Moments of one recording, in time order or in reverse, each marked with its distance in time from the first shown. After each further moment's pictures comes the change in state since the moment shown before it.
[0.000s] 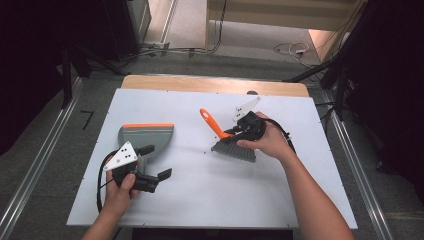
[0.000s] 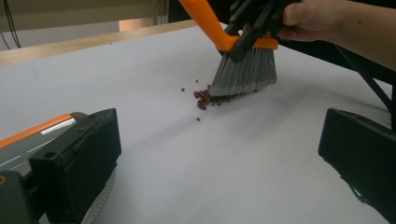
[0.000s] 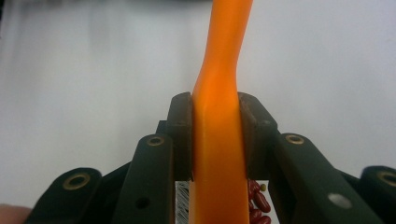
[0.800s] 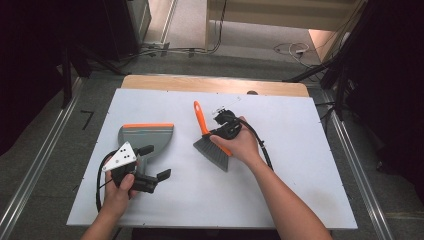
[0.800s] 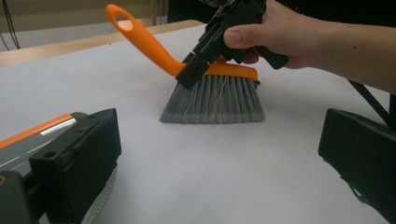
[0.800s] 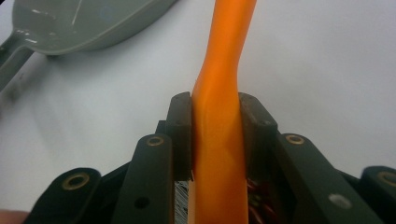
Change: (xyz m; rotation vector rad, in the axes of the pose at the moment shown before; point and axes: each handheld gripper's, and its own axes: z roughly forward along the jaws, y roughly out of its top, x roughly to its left) left arm 0.001 0.000 -0.002 0.000 -0.003 0.003; right arm -0.001 0.023 0.064 0.028 -0.112 0.500
